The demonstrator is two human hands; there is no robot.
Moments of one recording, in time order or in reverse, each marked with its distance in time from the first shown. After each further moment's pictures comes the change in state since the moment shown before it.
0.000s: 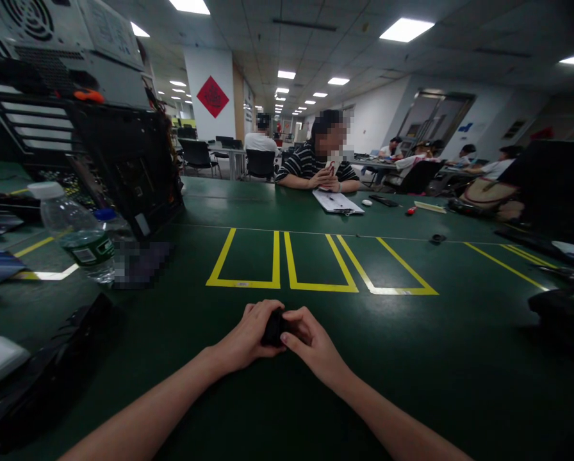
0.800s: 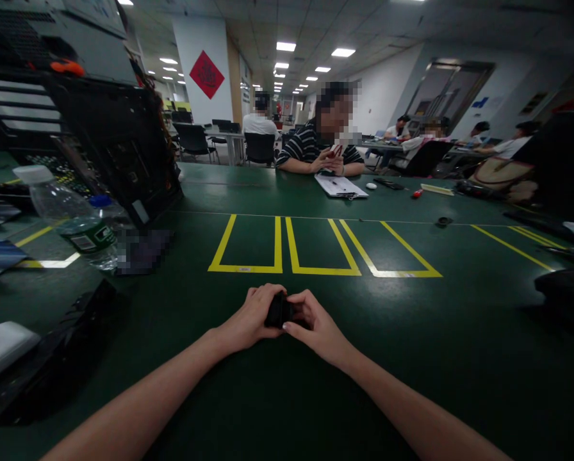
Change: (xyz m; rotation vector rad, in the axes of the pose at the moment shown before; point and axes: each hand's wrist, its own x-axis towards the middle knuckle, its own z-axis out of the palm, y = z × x) left_hand 0.001 0.000 0.000 0.033 -0.029 -0.035; right_hand 0.001 0.000 -0.004 -0.010 -0.035 0.035
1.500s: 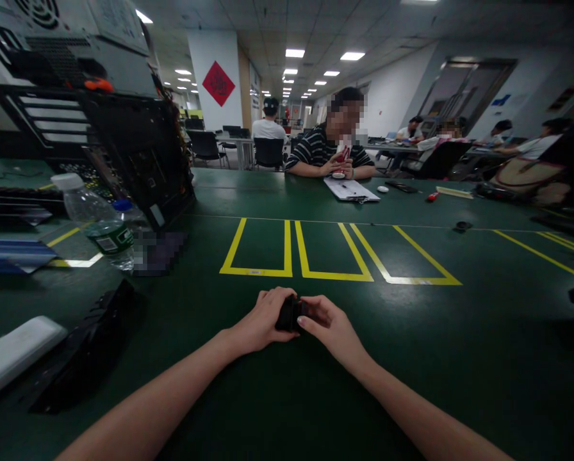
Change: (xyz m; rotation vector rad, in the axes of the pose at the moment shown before) left_hand 0.000 -0.001 -0.001 -0.006 0.015 0.017; right_hand 0.002 0.000 -0.004 0.013 0.132 0.110
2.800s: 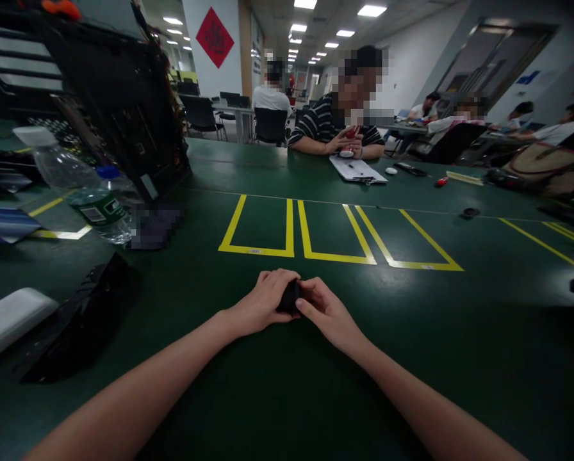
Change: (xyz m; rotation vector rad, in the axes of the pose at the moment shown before) left_hand -0.006 -0.001 0.000 0.042 -0.008 0.085; right_hand -0.004 -0.005 0.011 -0.016 -0.145 -0.013
